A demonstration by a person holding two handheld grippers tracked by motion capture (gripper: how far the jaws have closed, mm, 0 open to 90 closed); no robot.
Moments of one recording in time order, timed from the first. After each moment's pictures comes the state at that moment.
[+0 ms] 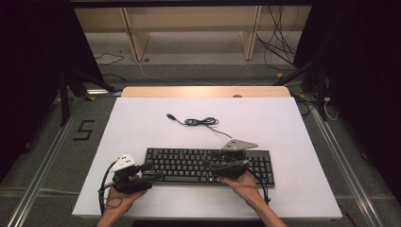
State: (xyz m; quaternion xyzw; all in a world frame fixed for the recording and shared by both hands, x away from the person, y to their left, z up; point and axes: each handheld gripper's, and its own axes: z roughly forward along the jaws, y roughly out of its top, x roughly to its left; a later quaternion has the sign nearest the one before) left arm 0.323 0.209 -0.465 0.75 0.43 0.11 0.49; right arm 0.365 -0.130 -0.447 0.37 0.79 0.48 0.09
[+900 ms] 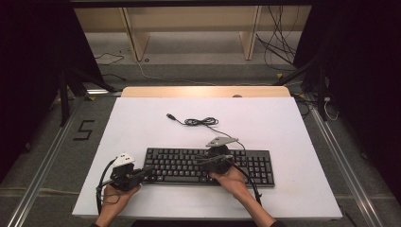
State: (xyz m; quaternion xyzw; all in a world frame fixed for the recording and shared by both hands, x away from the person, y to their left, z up) left arm 0.334 0.220 -0.476 0.76 0.47 0.12 0.43; right arm 0.387 -0.094 -0.461 0.37 0.82 0.43 0.07
